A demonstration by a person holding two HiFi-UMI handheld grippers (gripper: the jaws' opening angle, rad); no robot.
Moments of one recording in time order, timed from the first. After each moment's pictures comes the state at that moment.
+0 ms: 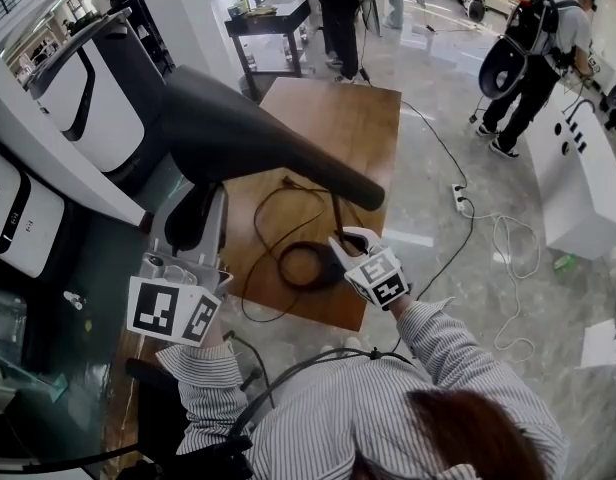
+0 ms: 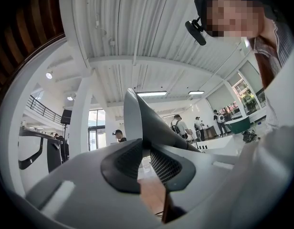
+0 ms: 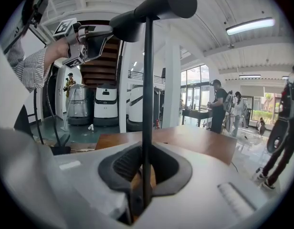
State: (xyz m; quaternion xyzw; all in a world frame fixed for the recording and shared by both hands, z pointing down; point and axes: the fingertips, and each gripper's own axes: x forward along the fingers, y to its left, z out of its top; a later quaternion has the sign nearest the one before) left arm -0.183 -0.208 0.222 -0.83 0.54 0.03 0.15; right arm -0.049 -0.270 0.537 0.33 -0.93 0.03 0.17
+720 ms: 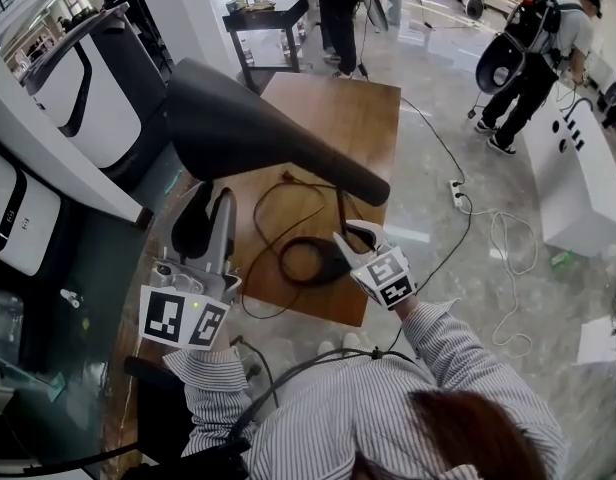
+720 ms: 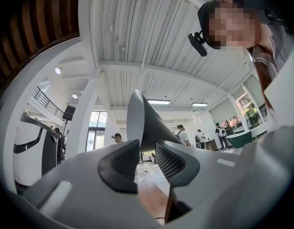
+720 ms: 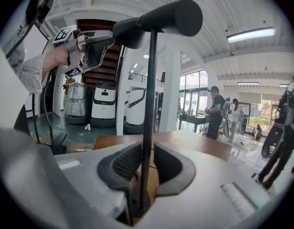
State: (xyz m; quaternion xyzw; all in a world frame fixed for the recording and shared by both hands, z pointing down) left arm -0.187 -0.195 0.234 -0.83 0.54 0.10 0.13; right arm -0.037 -0.261 0.516 0.35 -0.92 0.00 0.16
